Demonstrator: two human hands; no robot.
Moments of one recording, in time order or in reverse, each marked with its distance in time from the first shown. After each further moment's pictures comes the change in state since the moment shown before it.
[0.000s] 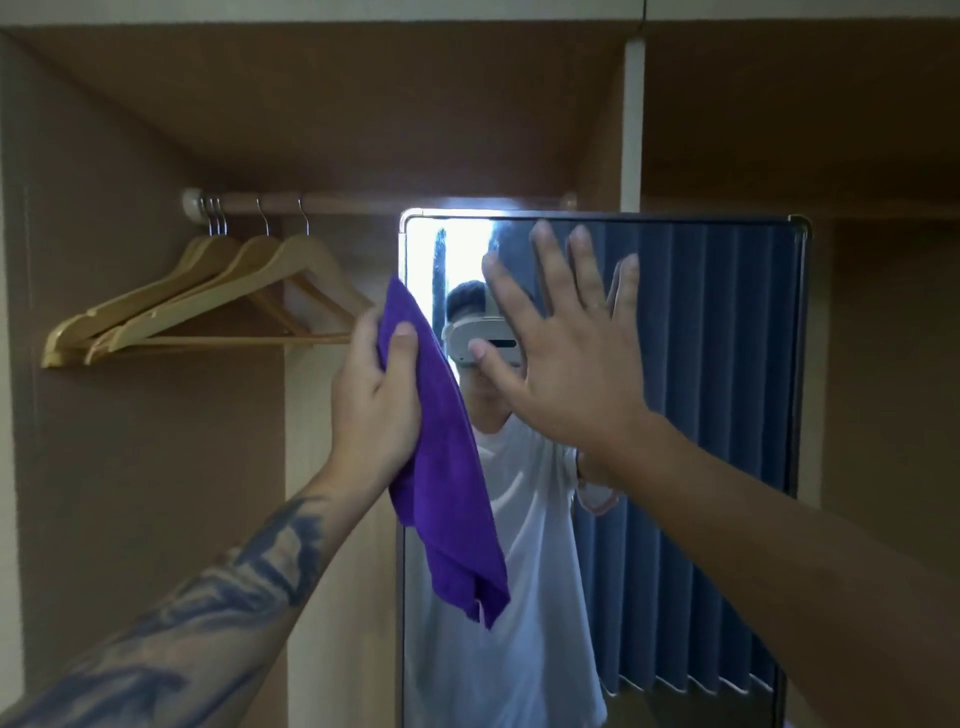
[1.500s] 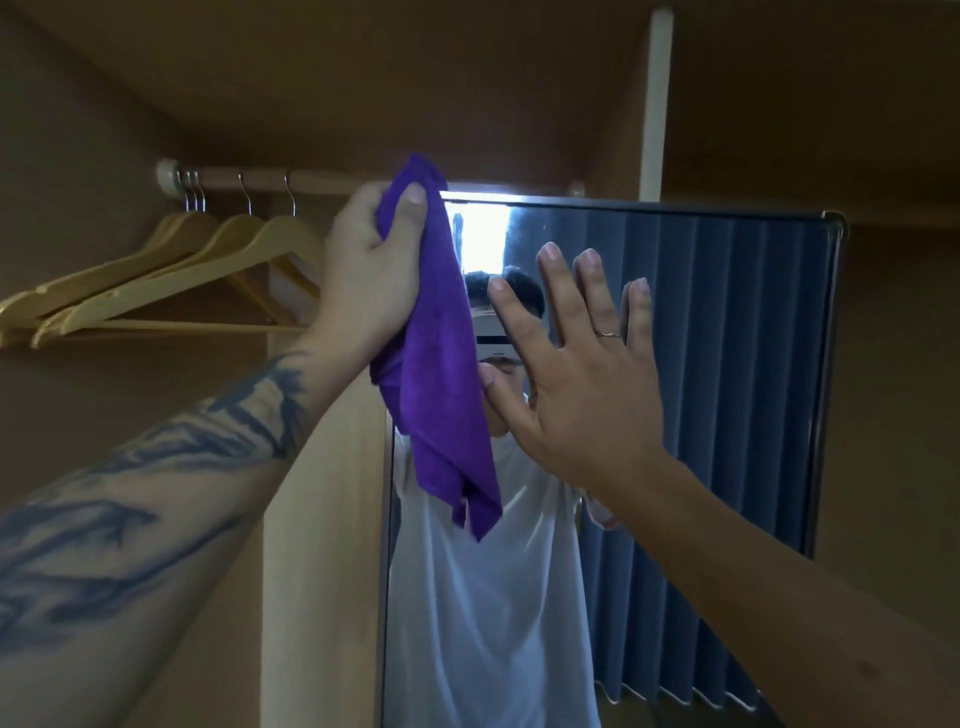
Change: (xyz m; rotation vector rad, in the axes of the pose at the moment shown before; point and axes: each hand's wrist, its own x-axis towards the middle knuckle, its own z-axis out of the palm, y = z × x) left_hand 0.093 0.015 0.017 0.049 0.008 0.119; right_hand -0.021 0.007 0.028 -0.047 0.102 -0.048
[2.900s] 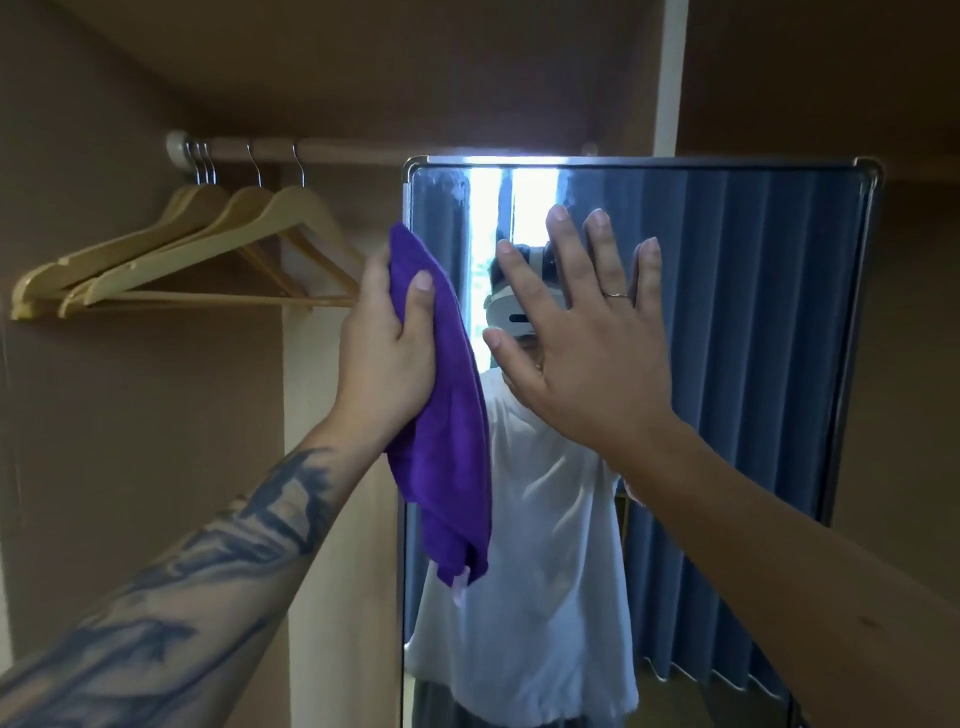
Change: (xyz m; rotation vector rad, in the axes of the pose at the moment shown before) left_hand -0.080 -0.024 -0.006 0.127 -0.052 -0.005; right_hand 0.001 -0.002 0.001 -0.006 0.013 0.013
